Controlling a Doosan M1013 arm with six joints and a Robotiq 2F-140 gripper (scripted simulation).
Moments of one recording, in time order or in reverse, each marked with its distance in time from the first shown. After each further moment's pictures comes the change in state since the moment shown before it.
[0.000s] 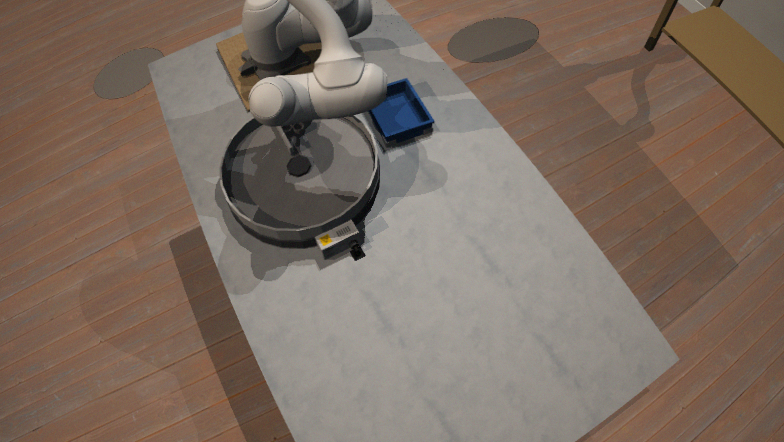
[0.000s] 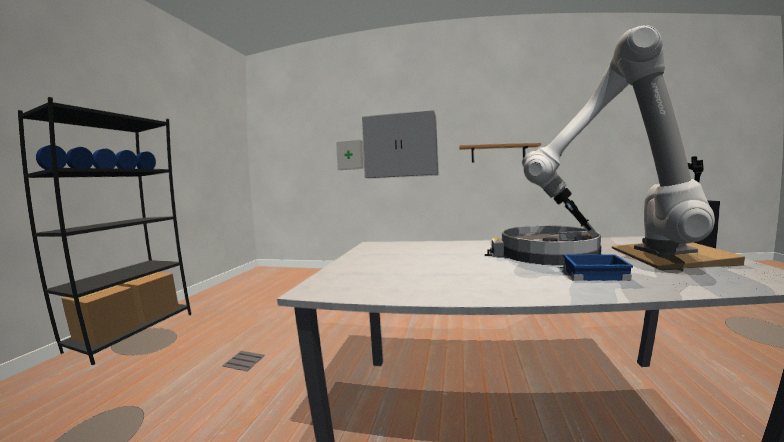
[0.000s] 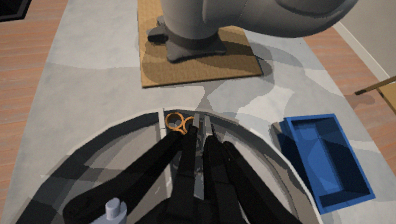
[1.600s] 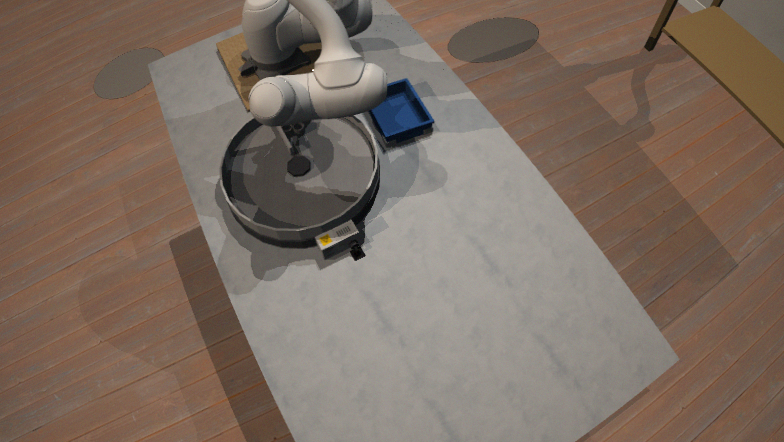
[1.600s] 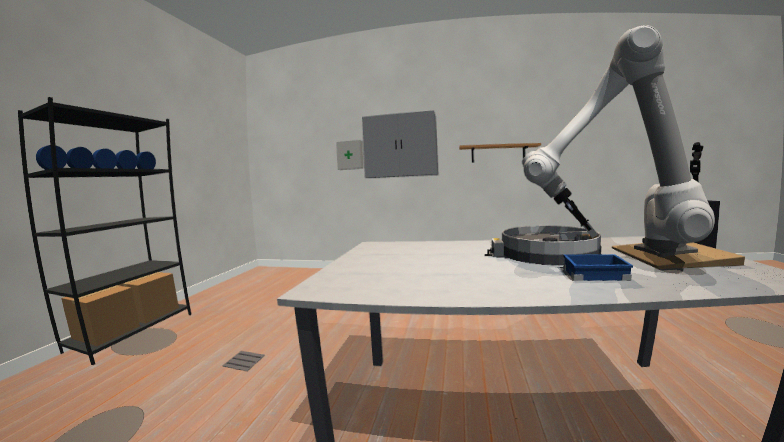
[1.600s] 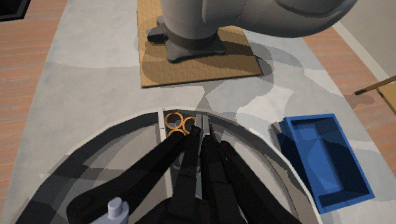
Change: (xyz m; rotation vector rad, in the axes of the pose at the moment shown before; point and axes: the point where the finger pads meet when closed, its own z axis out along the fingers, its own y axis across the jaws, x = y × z) arm 0.000 0.001 0.000 -0.002 0.000 0.000
